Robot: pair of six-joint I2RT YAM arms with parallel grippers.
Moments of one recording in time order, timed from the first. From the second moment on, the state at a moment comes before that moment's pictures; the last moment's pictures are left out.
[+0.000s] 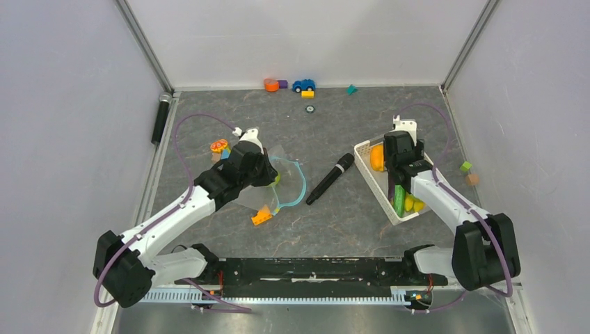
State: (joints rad) left arm -0.66 1.12 0.87 -0.42 -0.14 -0.66; right arm 0.27 1.27 0.77 -0.28 0.61 0.14
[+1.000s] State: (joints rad) left arm -0.66 1.04 0.75 -0.25 0.00 -0.65; right arm 0.25 1.35 0.75 -0.12 0.60 0.12
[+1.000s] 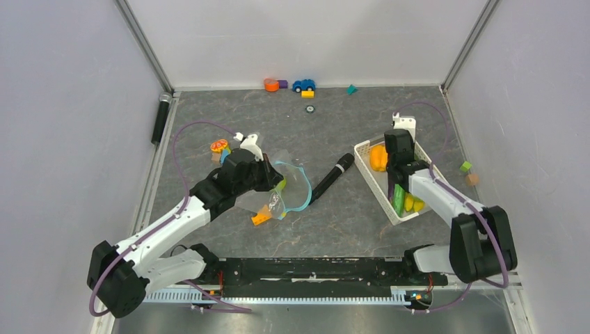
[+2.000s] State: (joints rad) left arm -0.66 0.99 0.72 -0.21 0.01 -0.65; right arm 0.25 0.83 0.54 0.75 -0.33 0.00
